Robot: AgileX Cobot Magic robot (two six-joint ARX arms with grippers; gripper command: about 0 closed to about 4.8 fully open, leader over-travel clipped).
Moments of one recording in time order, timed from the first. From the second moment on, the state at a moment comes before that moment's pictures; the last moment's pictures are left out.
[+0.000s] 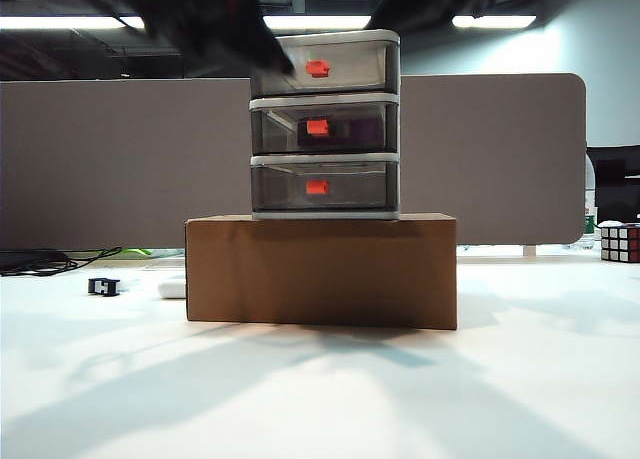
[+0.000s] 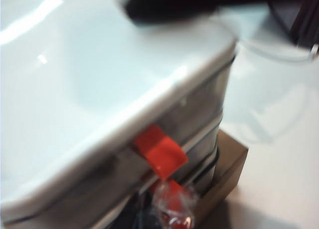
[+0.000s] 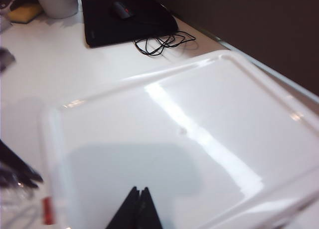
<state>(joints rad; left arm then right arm) -0.60 1.28 0.92 0.01 0.24 0.24 0.35 1.46 1.24 -0.17 -0.55 -0.23</state>
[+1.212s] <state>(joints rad) -0.60 0.00 0.28 -0.42 -0.15 -0.16 0.33 0.04 0.33 -0.51 -0.17 -0.05</state>
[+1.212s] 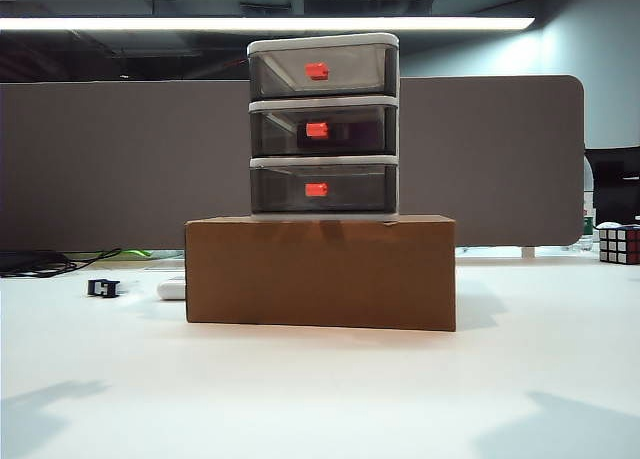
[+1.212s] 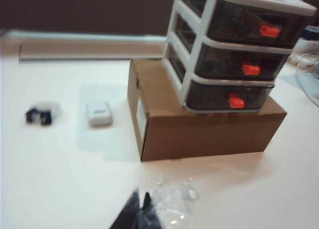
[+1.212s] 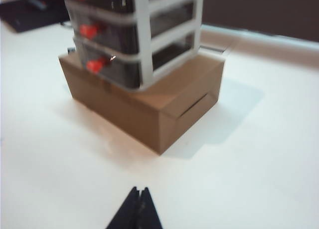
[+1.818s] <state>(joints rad) -0.60 0.00 0.01 0.03 -0.11 -0.05 0.33 0.00 0.01 -0.01 -0.14 0.03</state>
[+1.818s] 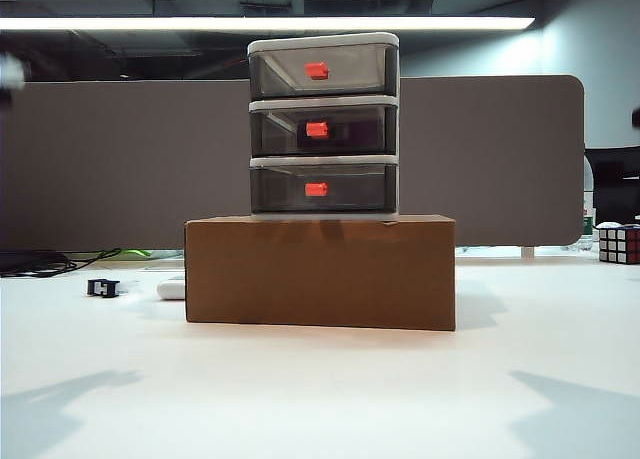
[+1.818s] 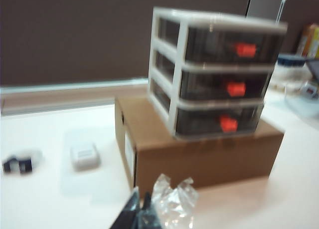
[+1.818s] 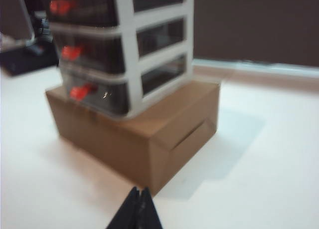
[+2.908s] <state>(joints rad) -0.10 0.00 0.00 0.12 0.00 0.00 0.06 0.00 0.01 0.01 0.00 -0.07</state>
